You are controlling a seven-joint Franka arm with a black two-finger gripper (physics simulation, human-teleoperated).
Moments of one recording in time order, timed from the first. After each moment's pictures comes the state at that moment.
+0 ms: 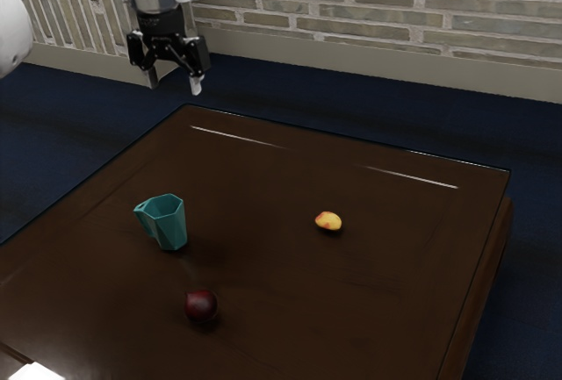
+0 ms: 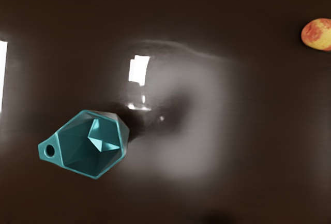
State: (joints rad) arm -0.37 0.28 0.49 -1.24 -0.10 1.46 -0.01
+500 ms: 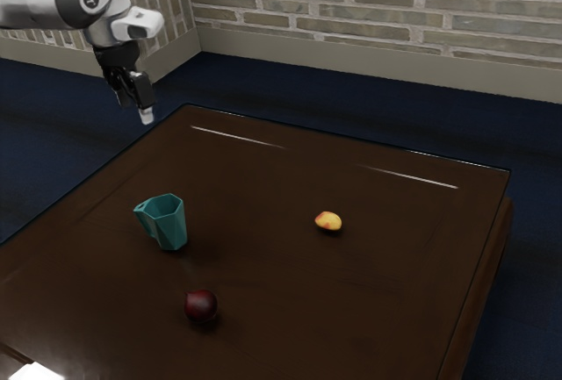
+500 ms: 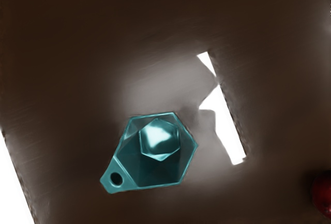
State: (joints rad) arm -0.29 0.12 0.50 -1.59 -0.05 1.71 0.56
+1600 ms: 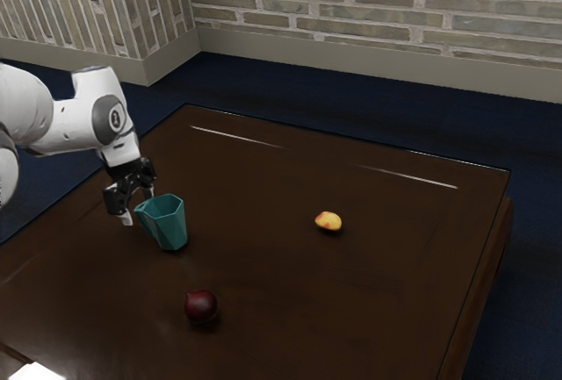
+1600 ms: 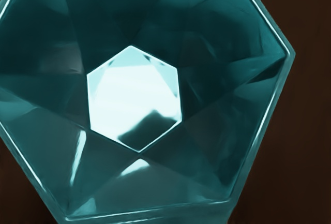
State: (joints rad) arm -0.12 0.40 0.48 -1.87 -0.30 2.08 1.87
